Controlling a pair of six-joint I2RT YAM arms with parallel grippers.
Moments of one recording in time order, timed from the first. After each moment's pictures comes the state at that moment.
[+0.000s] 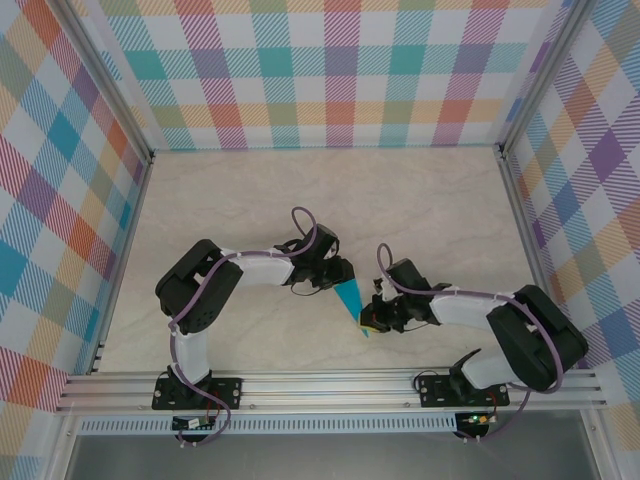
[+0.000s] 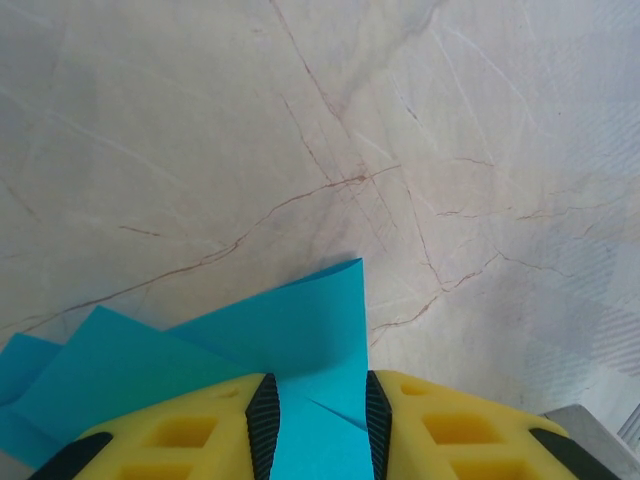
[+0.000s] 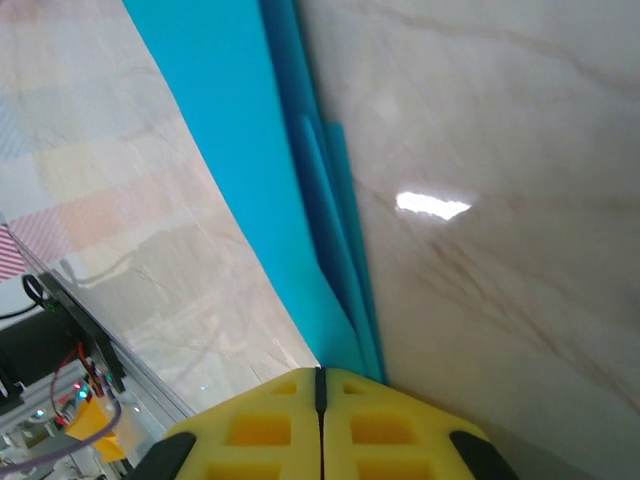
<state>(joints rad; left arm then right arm) -0.76 1.91 1.04 -0.06 0.29 -0.97 0.61 1.38 0.42 -0.14 -0.62 0.83</state>
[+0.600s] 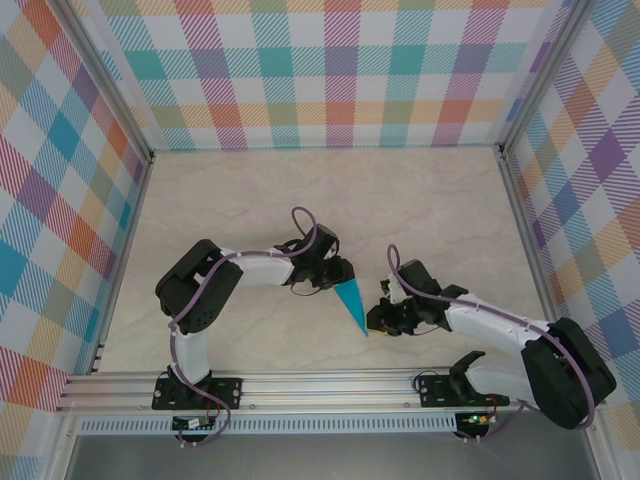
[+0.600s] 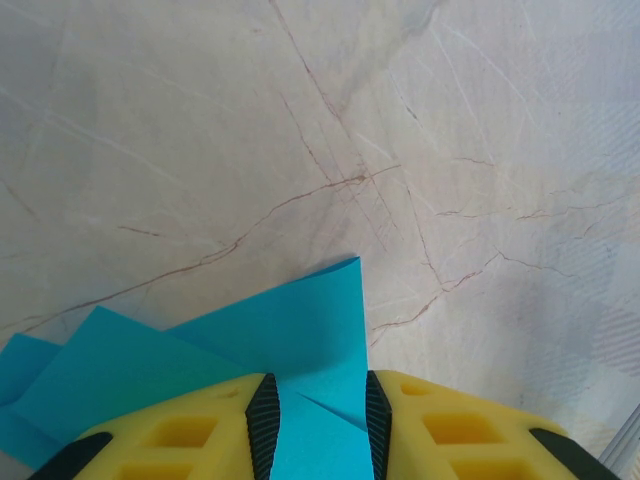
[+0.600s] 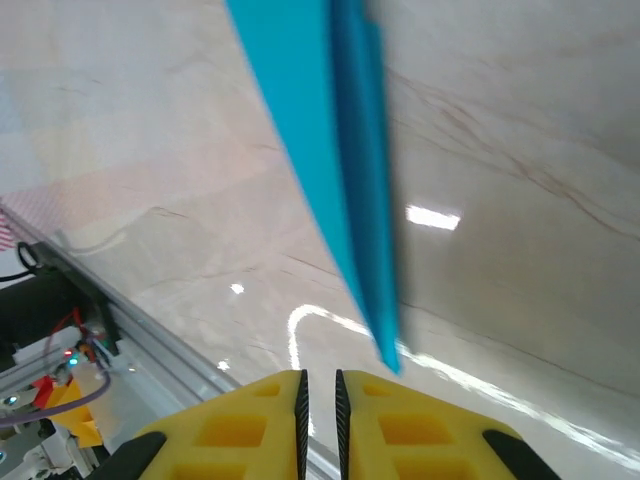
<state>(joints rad) -0.76 1.91 1.04 -0.06 0.29 -0.97 0.61 1.18 0.45 -0.35 -0.60 0.78</state>
